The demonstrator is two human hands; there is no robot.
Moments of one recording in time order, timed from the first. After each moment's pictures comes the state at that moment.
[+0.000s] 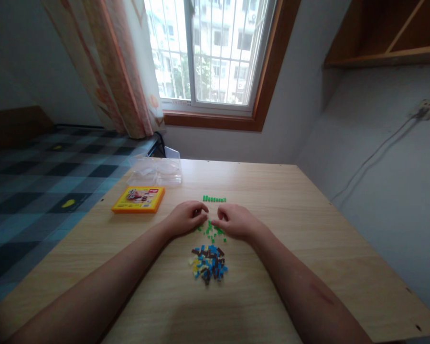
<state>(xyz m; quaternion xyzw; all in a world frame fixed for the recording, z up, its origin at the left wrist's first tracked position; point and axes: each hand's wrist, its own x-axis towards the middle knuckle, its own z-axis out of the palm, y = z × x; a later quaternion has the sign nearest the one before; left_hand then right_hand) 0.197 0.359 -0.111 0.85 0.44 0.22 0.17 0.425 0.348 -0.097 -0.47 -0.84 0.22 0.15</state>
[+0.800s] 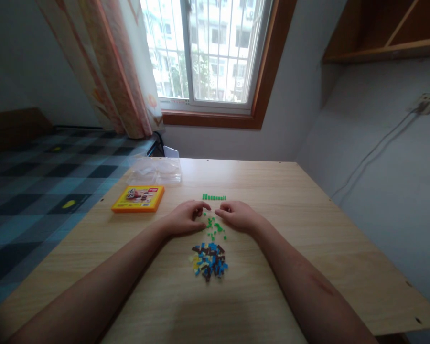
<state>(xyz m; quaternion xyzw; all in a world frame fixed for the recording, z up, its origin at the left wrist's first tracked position) 0.194 0.355 -0.099 0.86 0.42 0.17 0.23 0.435 0.366 -0.112 -0.46 -0.83 0.27 0.16</state>
